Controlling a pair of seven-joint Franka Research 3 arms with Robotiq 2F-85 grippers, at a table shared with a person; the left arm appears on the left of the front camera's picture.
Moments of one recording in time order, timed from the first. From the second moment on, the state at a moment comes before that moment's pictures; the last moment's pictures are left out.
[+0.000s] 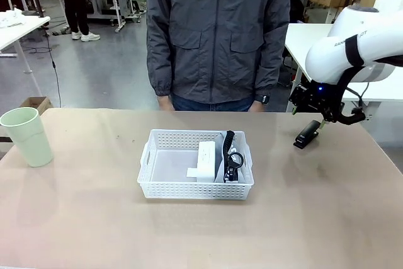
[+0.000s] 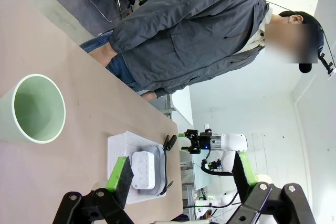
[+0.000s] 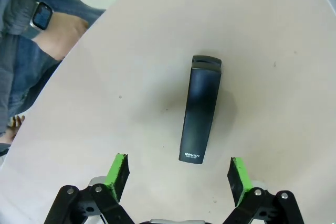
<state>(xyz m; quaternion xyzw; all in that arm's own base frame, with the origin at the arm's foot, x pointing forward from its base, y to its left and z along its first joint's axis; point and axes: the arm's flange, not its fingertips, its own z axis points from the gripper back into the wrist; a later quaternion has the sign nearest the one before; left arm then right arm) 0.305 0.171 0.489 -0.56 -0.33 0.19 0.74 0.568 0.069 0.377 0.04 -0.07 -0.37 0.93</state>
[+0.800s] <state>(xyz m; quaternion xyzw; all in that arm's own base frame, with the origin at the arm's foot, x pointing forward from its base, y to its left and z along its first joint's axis) 0.305 0.171 0.489 -0.56 -0.33 0.19 0.74 0.584 0.062 0.314 0.04 -0.02 -0.39 0.92</state>
